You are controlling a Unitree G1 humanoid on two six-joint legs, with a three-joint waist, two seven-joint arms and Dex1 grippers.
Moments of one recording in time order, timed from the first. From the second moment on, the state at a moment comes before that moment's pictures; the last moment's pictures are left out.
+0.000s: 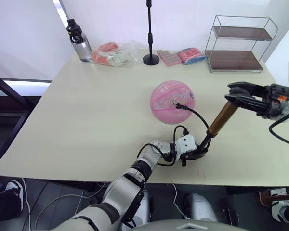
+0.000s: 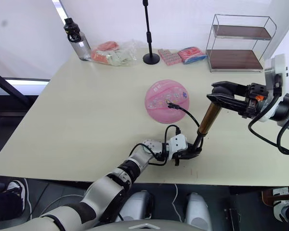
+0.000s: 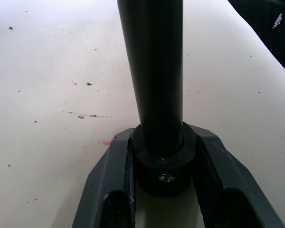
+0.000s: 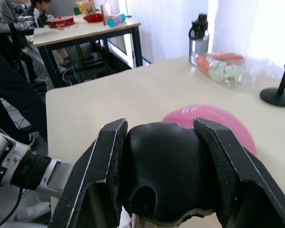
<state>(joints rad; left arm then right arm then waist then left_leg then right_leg) -0.65 -0.06 -0.37 1.10 0.16 -0.45 -0.90 -0.38 -0.91 -0.33 -0.31 1.01 0.74 0.93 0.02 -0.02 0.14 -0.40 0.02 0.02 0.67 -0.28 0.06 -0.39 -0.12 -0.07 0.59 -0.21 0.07</state>
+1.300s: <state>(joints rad) -0.64 -0.05 -0.37 1.11 0.17 -0.45 -0.88 -0.10 -0.65 -0.10 -0.26 0.67 0.37 0.93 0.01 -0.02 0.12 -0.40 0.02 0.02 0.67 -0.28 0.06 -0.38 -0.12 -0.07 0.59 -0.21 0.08</state>
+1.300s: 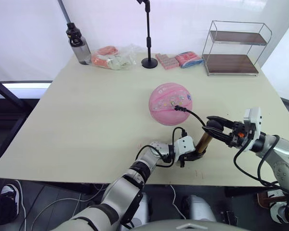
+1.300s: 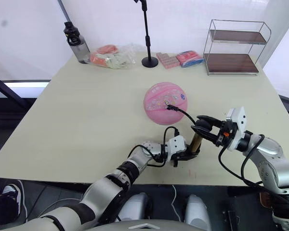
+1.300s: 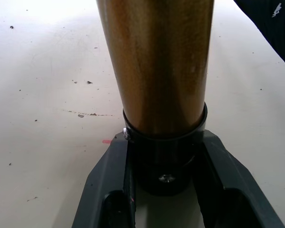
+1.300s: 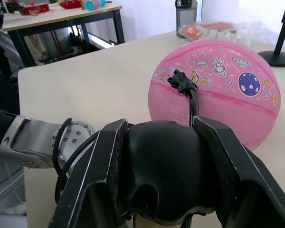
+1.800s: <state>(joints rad) -0.65 -0.06 -0.37 1.10 0.16 -0.46 -0.89 -0.44 -0.94 -0.34 -0.31 1.05 0.76 0.90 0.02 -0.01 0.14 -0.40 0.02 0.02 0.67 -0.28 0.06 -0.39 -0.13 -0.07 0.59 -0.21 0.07</state>
